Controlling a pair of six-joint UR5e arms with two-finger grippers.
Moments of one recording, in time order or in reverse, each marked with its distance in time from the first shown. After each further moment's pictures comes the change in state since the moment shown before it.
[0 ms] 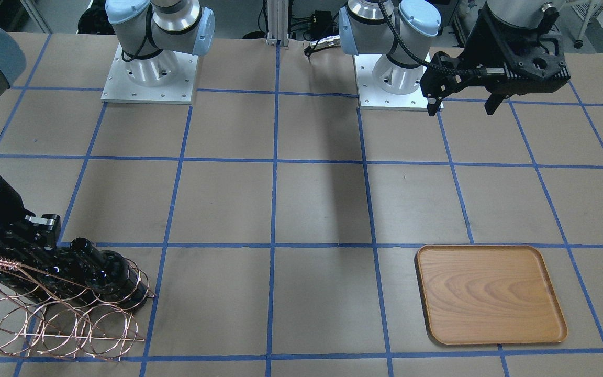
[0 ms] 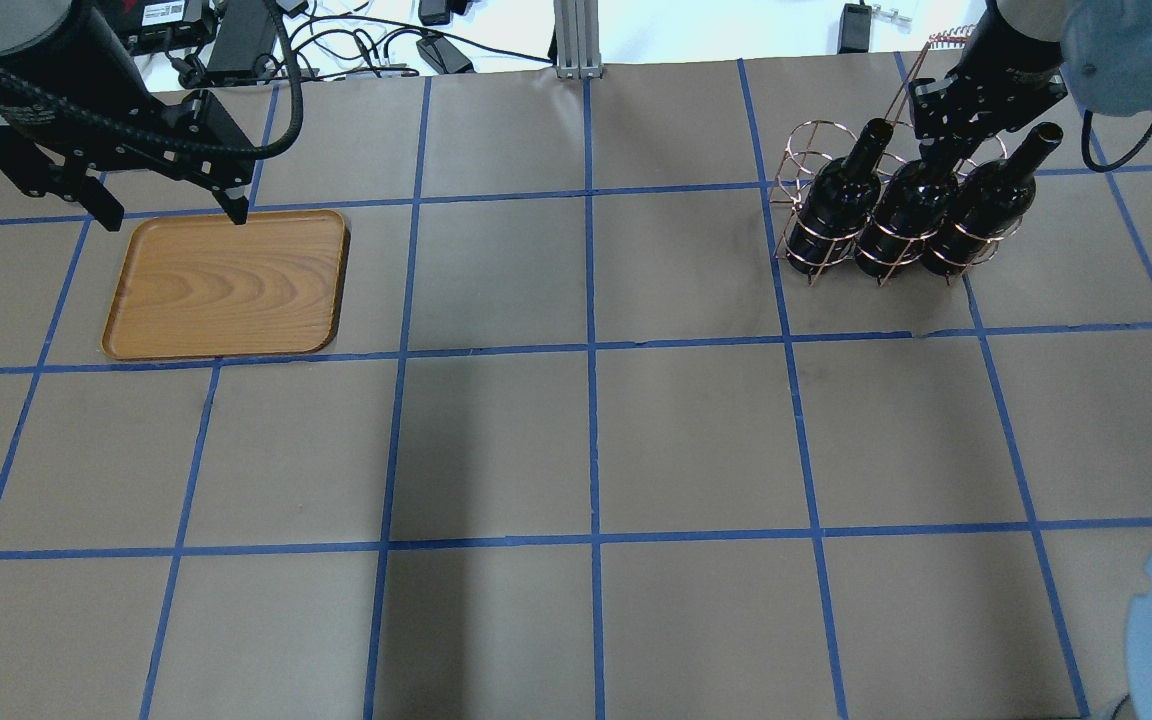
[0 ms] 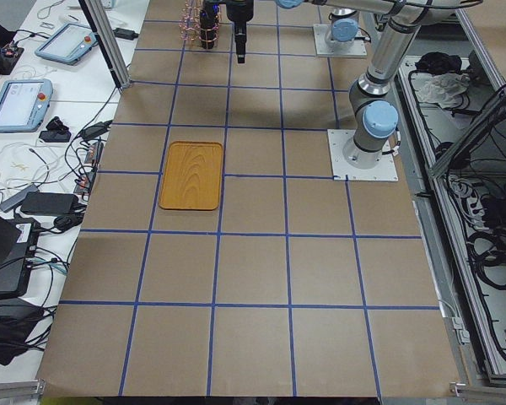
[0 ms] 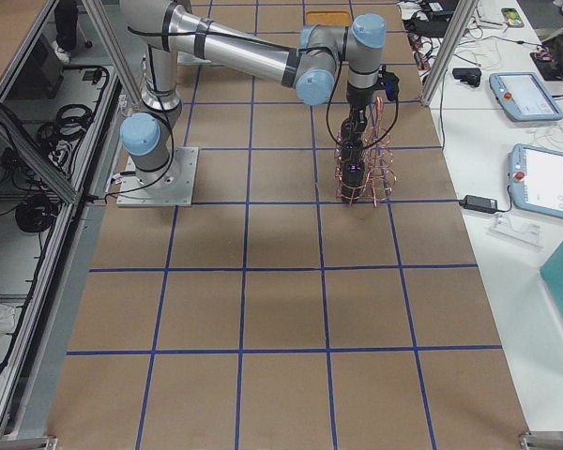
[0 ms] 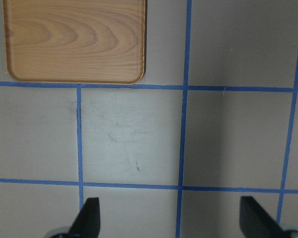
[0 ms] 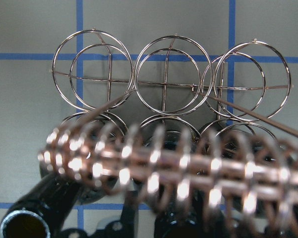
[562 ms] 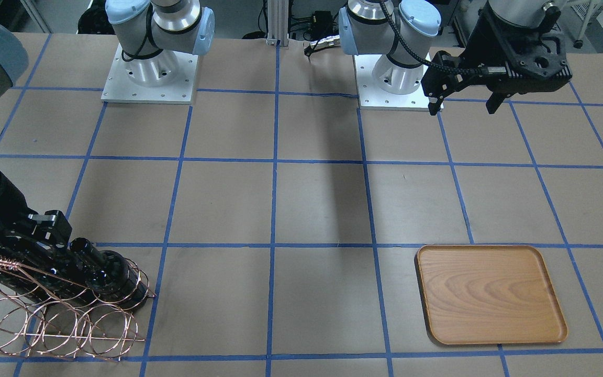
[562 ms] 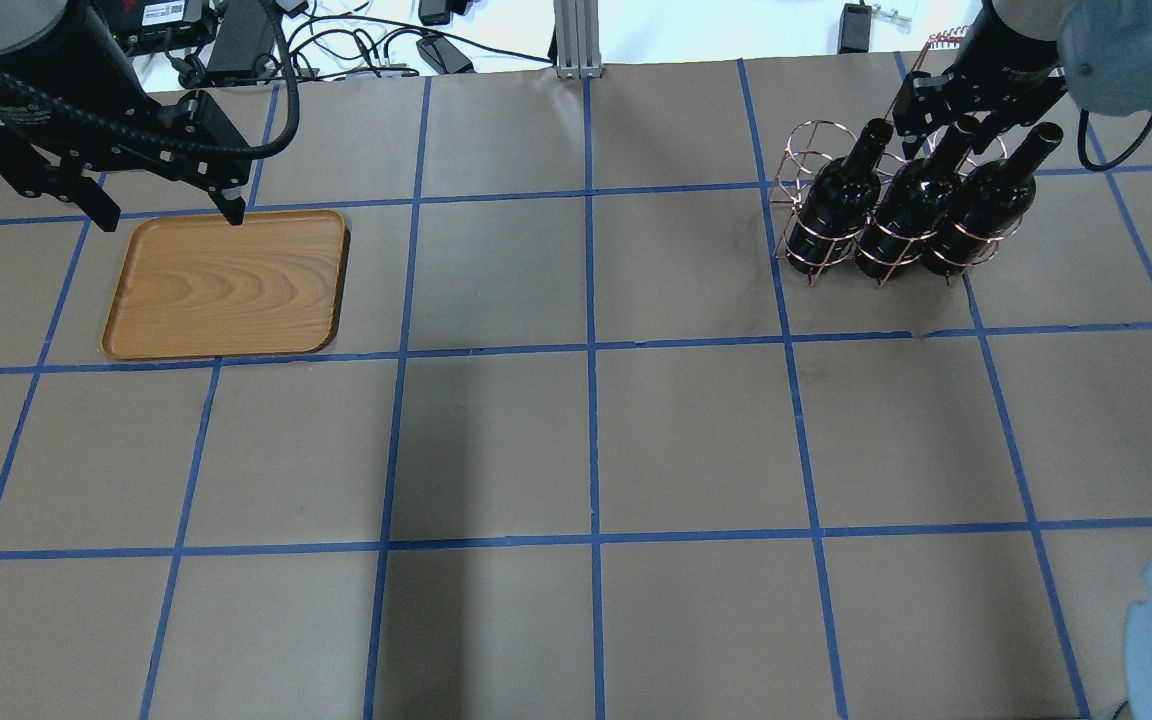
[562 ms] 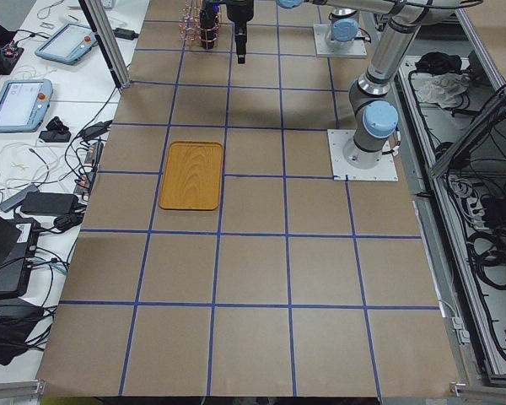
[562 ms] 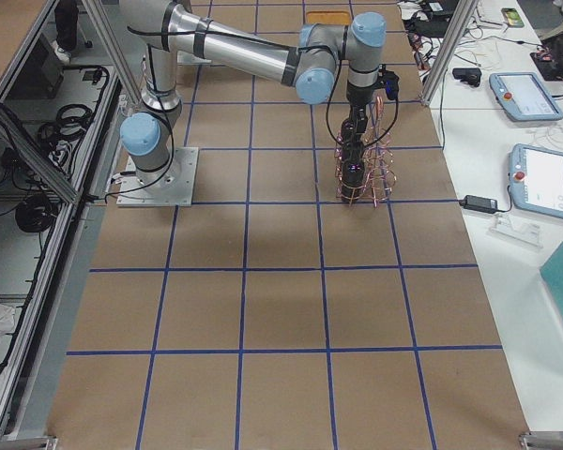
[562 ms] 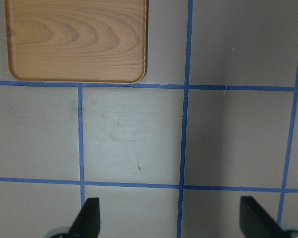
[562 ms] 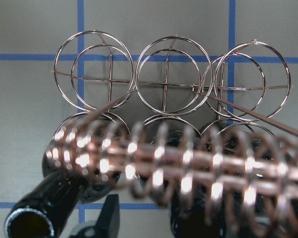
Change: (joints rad) left arm 0.004 0.003 0.001 -0.004 0.003 0.004; right arm 0.010 -0.002 0.001 0.000 0.001 0.005
